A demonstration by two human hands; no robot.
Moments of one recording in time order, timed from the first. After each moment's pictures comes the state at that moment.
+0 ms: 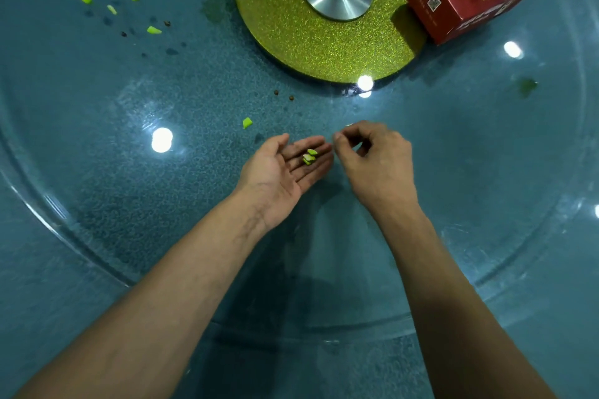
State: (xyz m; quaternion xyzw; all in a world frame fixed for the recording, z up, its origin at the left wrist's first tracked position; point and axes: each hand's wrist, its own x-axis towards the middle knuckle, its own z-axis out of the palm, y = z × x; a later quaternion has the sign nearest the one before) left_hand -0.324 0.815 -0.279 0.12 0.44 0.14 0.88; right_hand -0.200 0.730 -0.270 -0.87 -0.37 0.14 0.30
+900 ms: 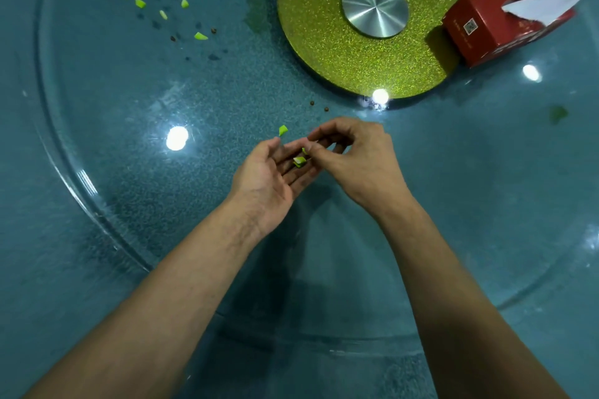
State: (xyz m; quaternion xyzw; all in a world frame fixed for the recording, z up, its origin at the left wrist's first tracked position) left_hand -0.364 0.841 -0.278 0.10 0.45 0.21 0.86; right_hand -0.239 0.780 -0.255 -0.80 -0.42 0.27 0.34
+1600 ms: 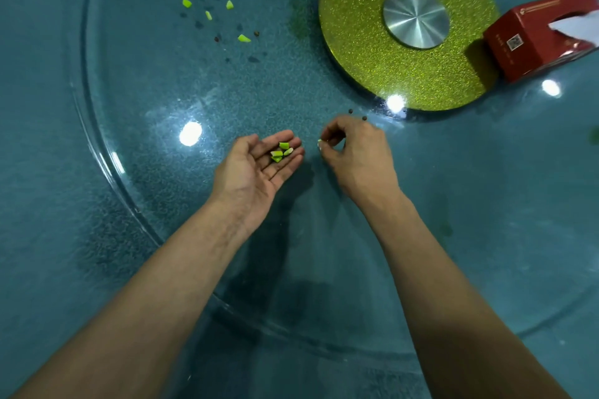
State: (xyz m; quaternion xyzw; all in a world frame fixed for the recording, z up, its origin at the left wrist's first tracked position) left_hand -0.425 0.881 -0.279 0.12 0.48 0.29 0.82; right_hand -0.273 0.833 -0.287 -0.83 -0.47 0.19 0.21
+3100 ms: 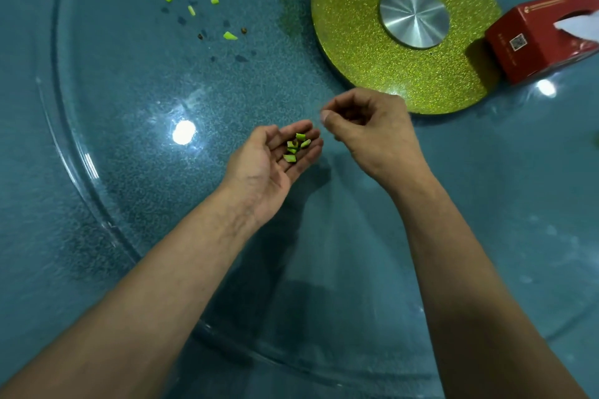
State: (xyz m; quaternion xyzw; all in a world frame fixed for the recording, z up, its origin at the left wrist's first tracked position) left_hand -0.383 0.894 -0.287 0.10 0.44 0.27 0.85; right_hand -0.239 0.848 -0.261 -0.78 -0.40 0.29 0.39
